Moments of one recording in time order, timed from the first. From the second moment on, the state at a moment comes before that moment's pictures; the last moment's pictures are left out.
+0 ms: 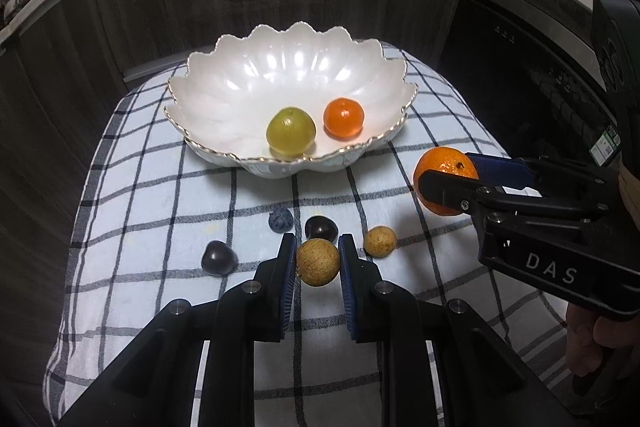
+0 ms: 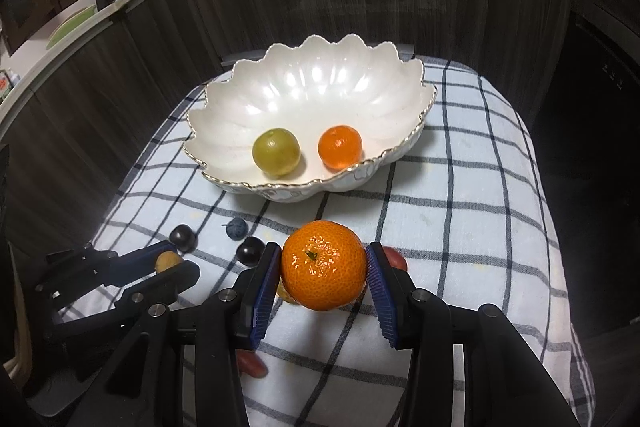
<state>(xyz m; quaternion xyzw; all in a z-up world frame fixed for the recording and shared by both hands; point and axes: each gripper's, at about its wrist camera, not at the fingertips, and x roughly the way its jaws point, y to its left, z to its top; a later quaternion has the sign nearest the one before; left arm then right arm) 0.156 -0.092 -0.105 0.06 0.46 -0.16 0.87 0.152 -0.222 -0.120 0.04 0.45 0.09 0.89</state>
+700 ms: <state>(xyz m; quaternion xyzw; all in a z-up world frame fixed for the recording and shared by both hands) 0.173 -0.078 -0.064 0.05 0.43 -0.16 0.89 0.164 -0.214 -0.079 0.04 0.42 0.09 0.90</state>
